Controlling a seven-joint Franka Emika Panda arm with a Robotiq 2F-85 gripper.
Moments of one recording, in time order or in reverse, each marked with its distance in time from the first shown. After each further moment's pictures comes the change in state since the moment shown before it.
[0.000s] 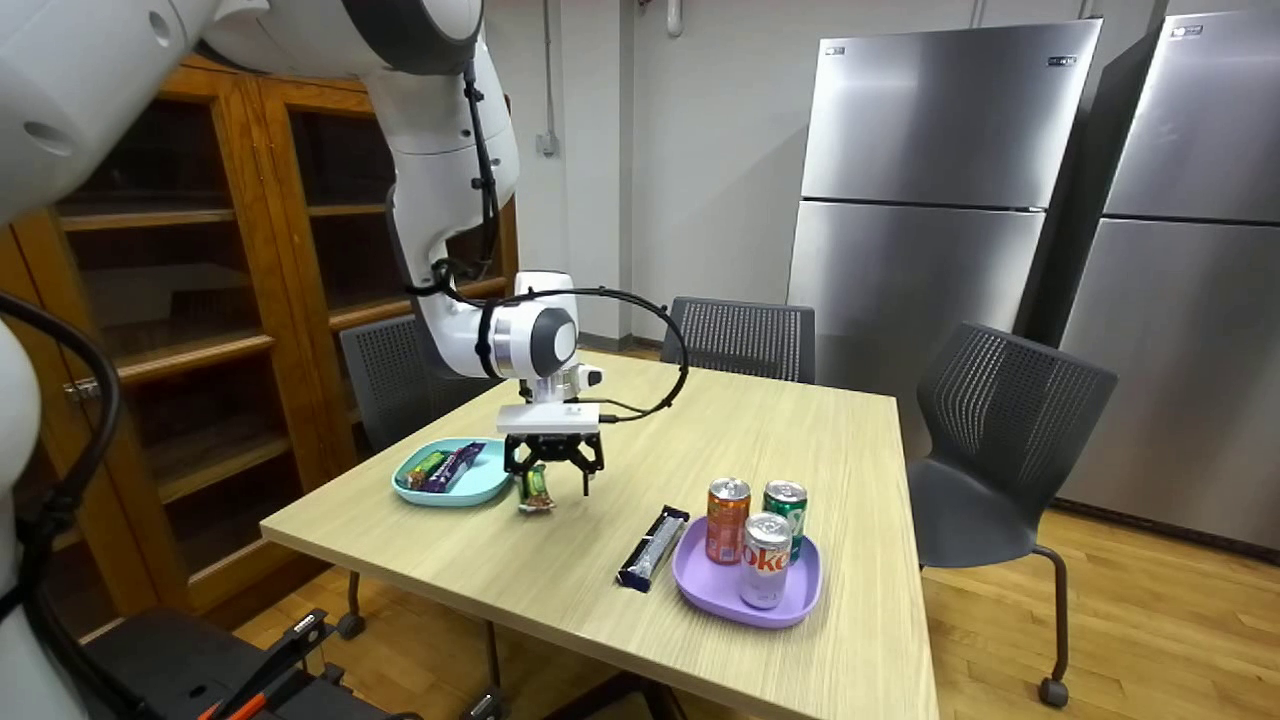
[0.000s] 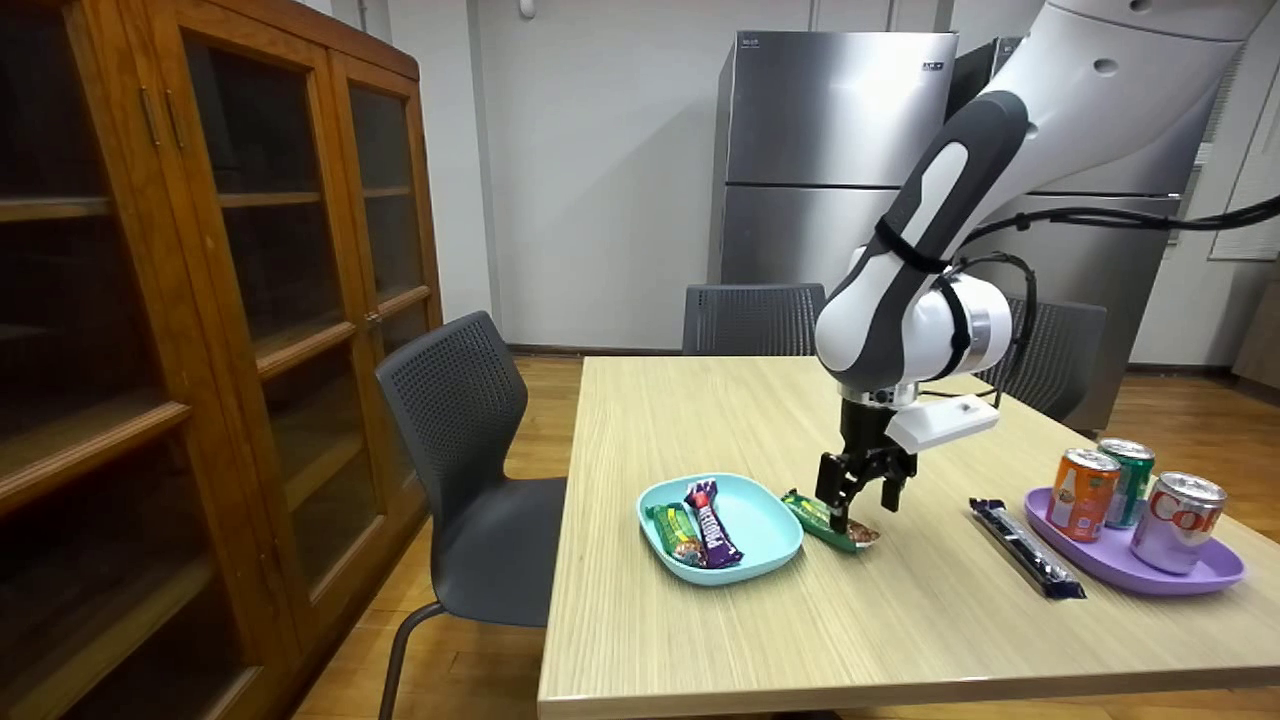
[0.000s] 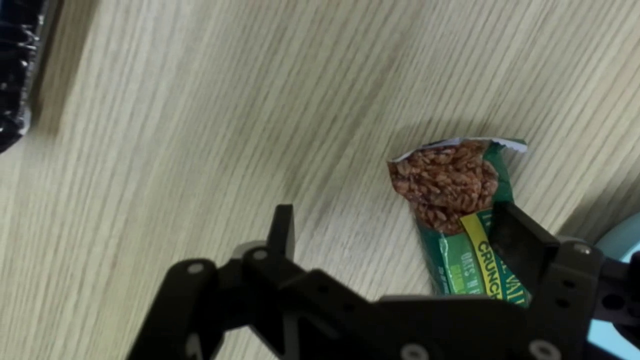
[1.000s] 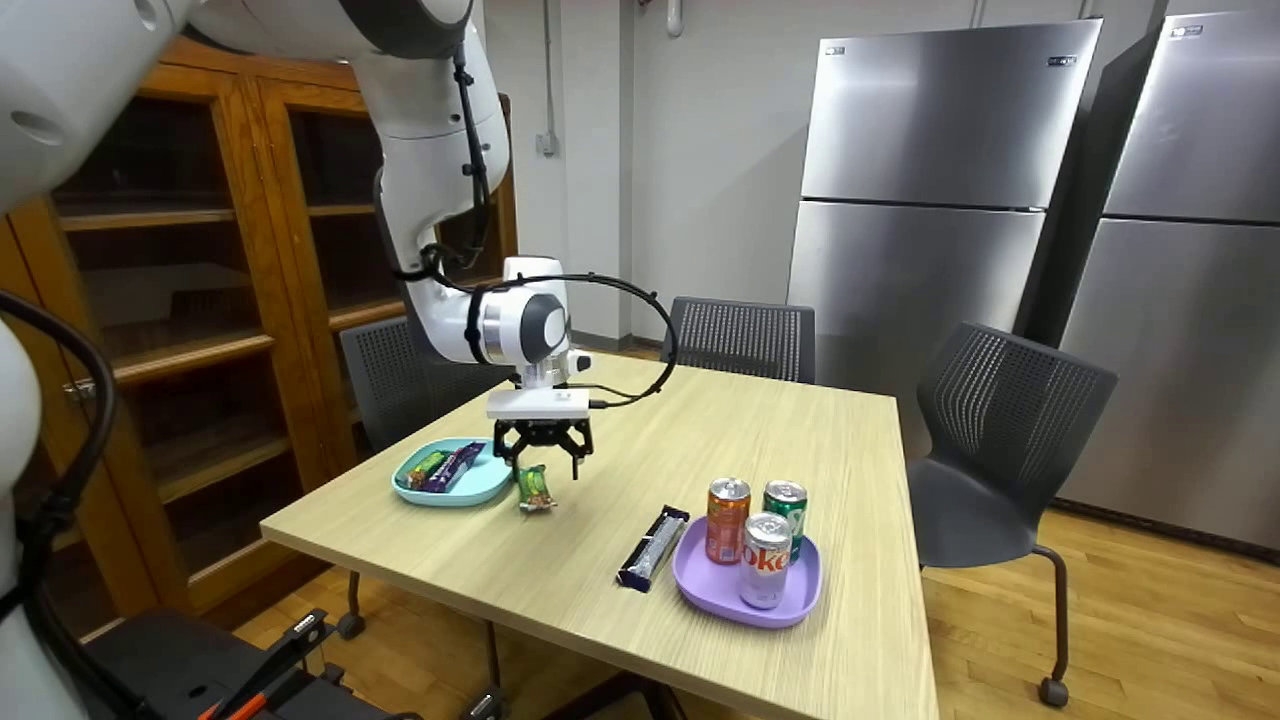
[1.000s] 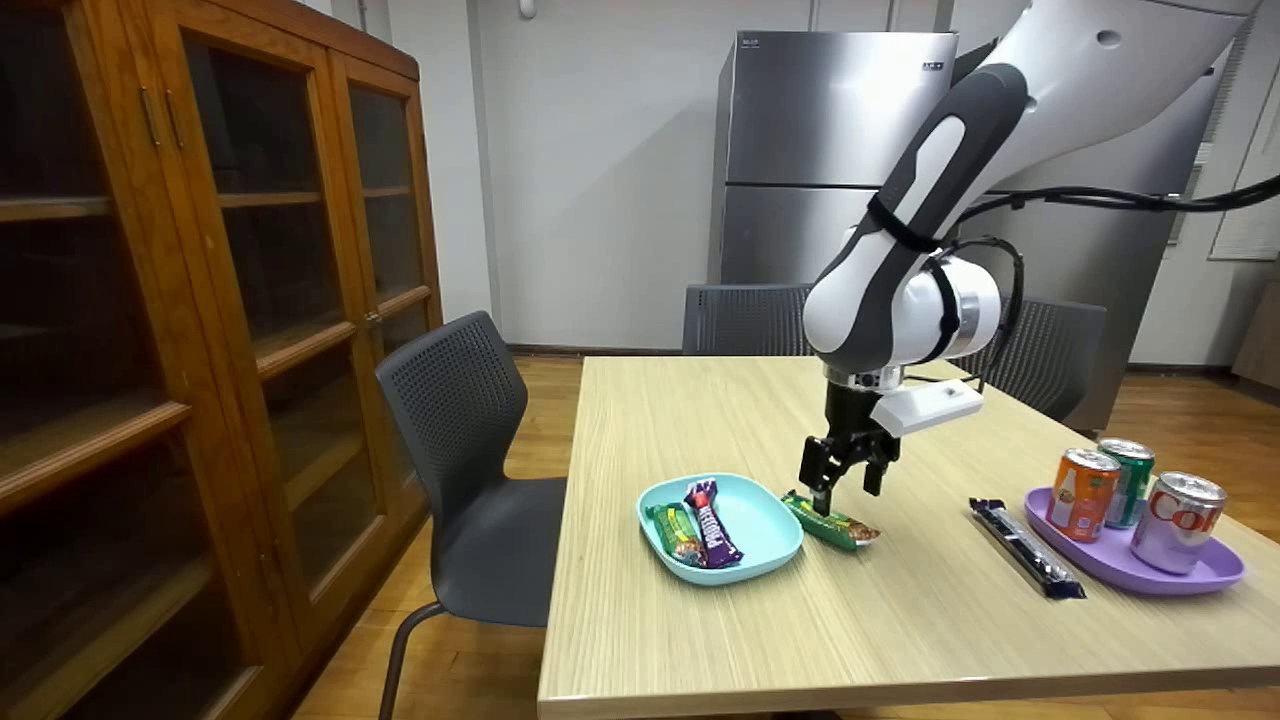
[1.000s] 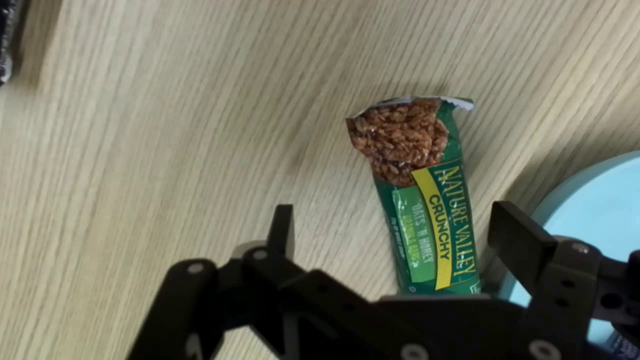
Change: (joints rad) arm 0.001 -0.035 0.031 -0.009 0.000 0.003 -0.002
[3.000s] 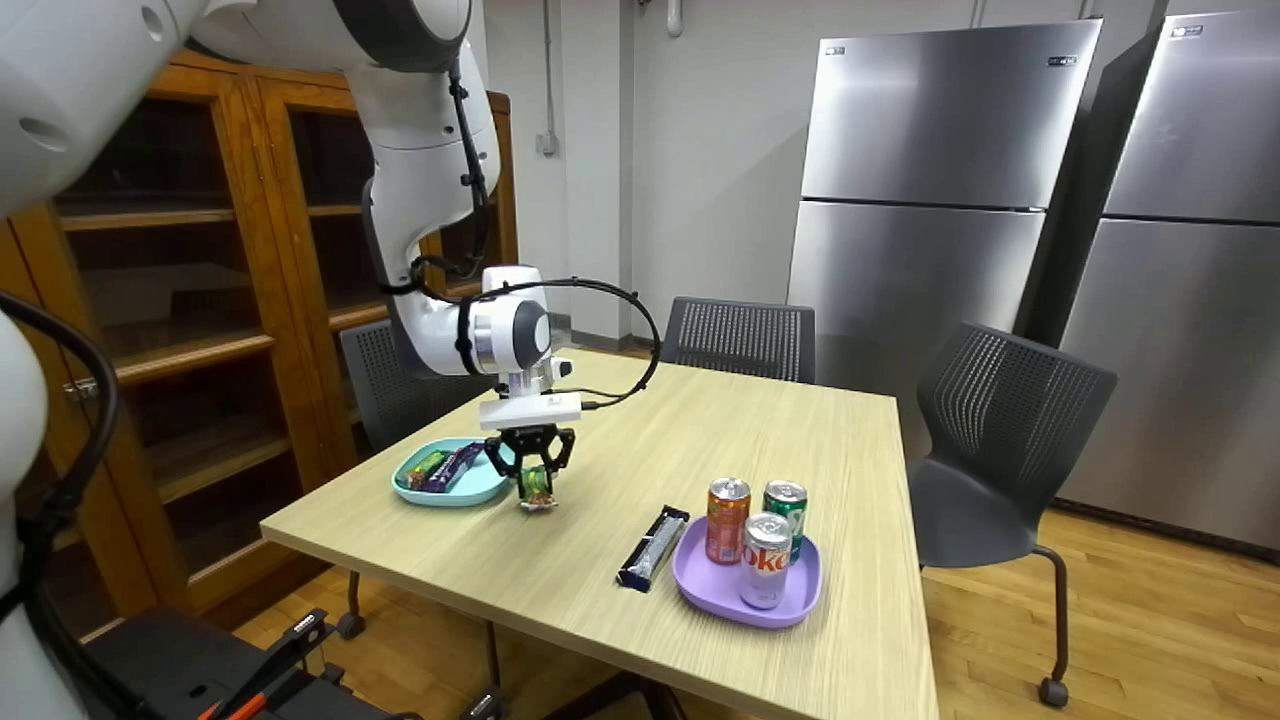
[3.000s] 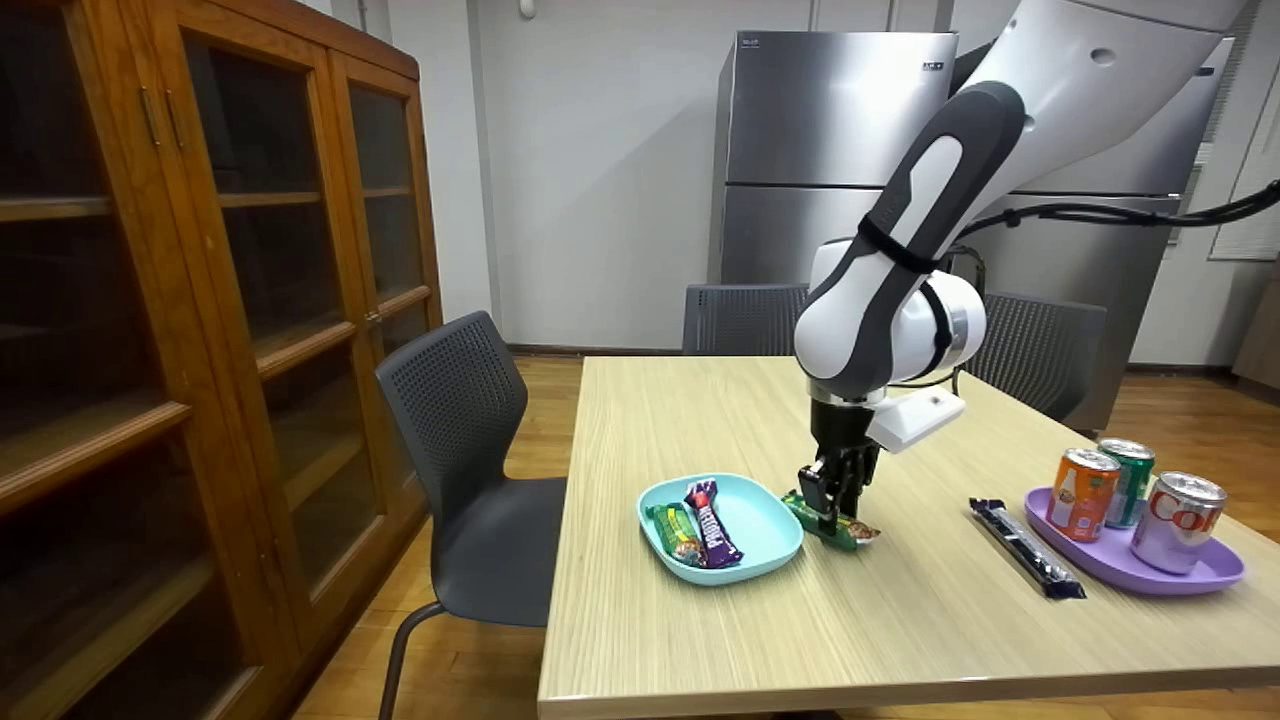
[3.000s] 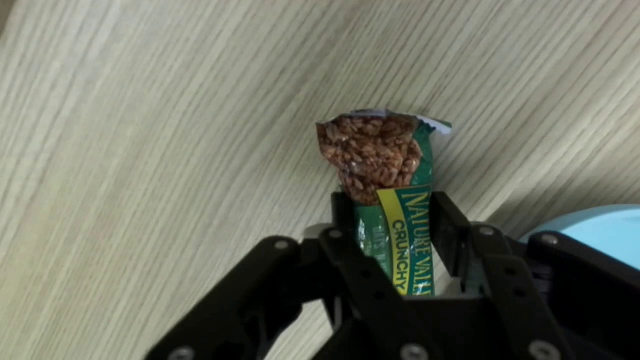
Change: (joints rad) arm 0.018 0.022 0.014 -0.003 -0.120 0.000 -0.017
